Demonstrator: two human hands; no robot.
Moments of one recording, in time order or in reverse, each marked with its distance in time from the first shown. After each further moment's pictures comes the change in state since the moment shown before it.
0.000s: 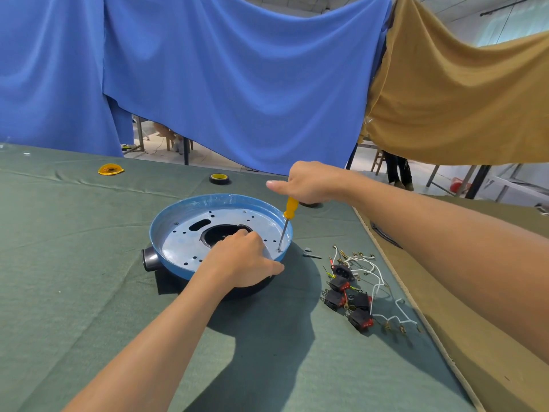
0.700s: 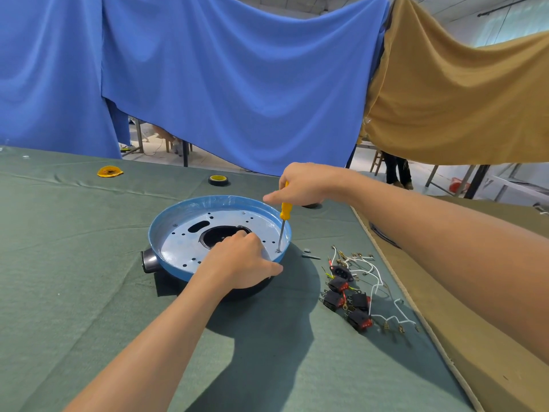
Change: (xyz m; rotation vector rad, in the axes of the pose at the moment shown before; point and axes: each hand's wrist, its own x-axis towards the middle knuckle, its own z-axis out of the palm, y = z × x) left_hand -0.002 0.001 -0.001 0.001 0.004 0.008; right_hand -0.003 -0.006 -0.004 -0.042 -0.063 -0.041
